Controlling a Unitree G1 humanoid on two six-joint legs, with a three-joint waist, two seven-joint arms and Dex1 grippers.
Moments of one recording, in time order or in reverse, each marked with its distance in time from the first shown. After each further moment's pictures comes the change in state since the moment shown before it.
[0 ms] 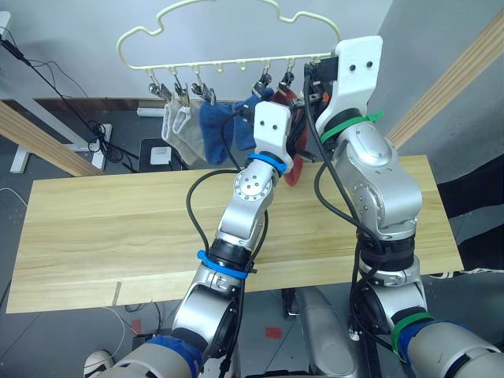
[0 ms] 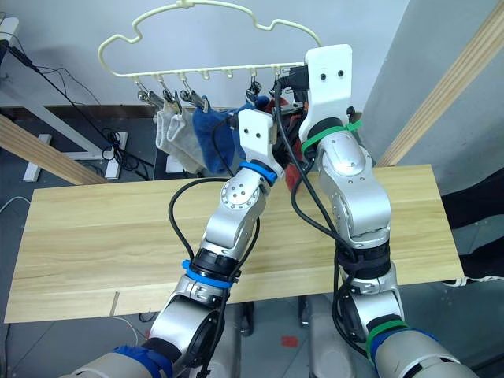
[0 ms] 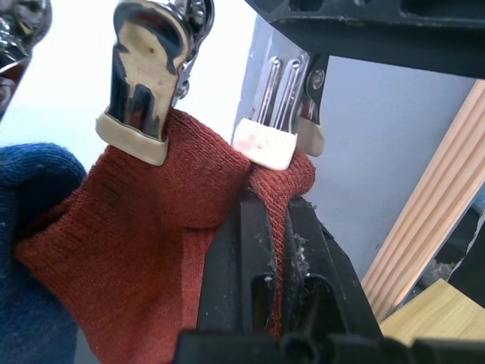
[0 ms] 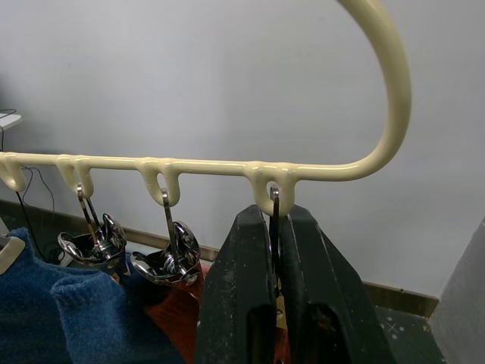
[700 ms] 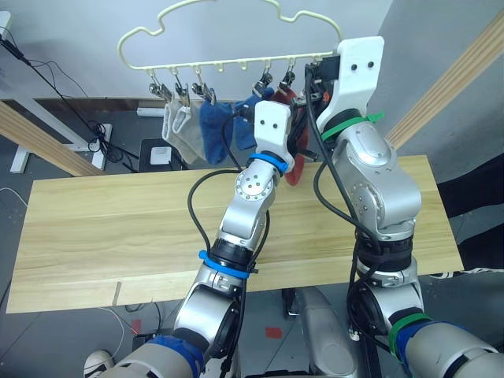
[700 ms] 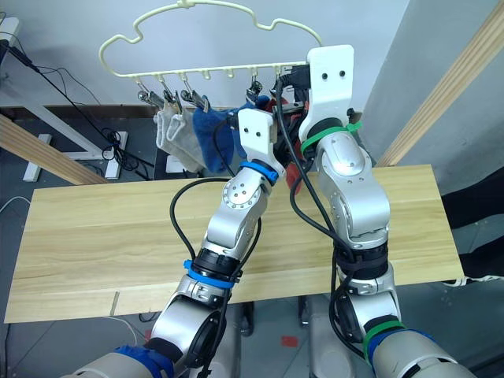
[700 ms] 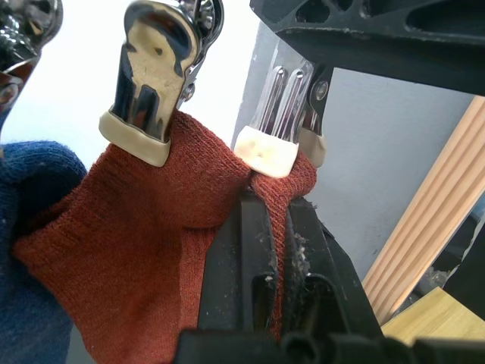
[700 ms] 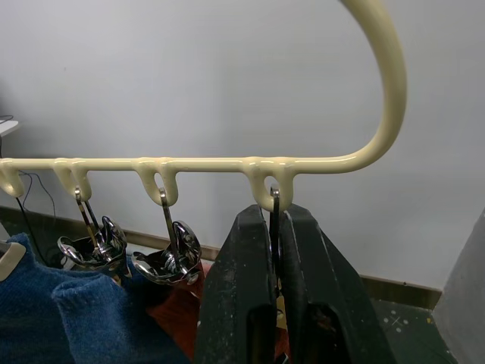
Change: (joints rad) left arm -0.005 -0.009 0.001 0.000 -0.011 0.003 -0.007; right arm 0.000 0.024 -0.011 -0.009 0.004 0.016 -0.006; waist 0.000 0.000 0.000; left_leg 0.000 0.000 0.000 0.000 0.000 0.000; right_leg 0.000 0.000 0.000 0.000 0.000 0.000
